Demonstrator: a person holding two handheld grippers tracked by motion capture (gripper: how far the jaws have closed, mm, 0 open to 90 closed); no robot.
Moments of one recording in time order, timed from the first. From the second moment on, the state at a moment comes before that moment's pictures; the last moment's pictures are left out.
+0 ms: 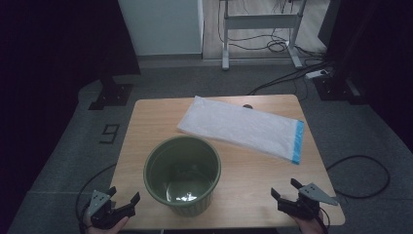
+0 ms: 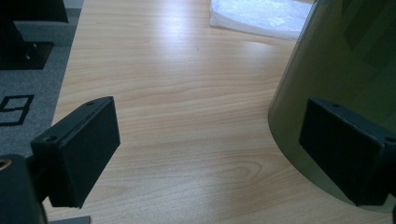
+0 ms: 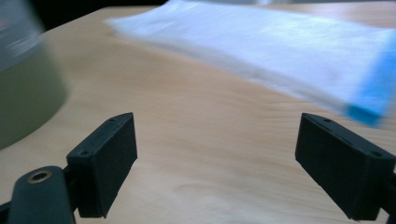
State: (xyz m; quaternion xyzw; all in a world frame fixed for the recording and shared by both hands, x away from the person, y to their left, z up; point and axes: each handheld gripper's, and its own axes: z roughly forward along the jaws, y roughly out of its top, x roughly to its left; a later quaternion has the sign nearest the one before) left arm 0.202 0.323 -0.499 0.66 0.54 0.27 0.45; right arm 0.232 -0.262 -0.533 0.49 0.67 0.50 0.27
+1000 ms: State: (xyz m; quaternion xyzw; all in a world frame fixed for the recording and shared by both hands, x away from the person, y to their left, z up) left arm 0.182 0.281 -0.490 0.75 0.36 0.18 0.52; right arm 0.245 -0.258 -0.531 0.47 0.67 0.51 0.26
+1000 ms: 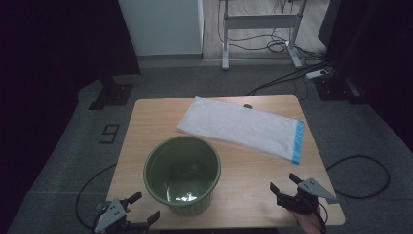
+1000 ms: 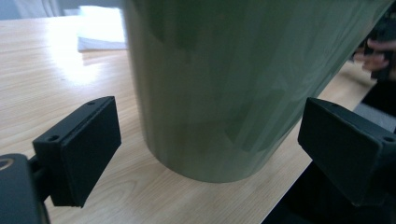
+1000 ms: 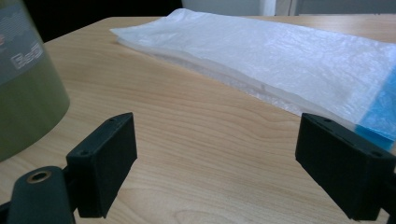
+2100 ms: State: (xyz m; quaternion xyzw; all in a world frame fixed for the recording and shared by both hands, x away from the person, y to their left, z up) left arm 0.276 0.192 -0.488 0.79 0.30 0.12 0.53; right arm 0.234 -0.248 -0.537 0.42 0.70 0.50 0.26
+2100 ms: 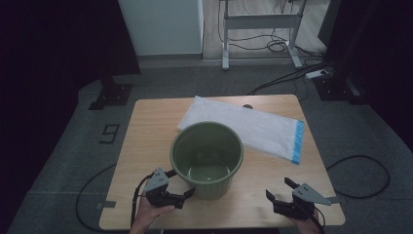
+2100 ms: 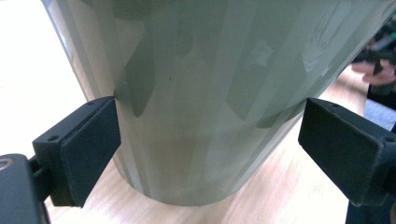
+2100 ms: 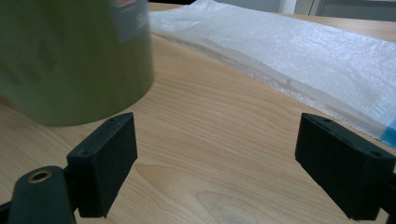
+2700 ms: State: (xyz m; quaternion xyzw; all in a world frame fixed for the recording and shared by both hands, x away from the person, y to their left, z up) left arm 0.257 0.230 -0.497 0.77 0.37 0.17 0.49; right arm 0.236 -0.254 -0.539 0.44 0.70 0.49 0.28
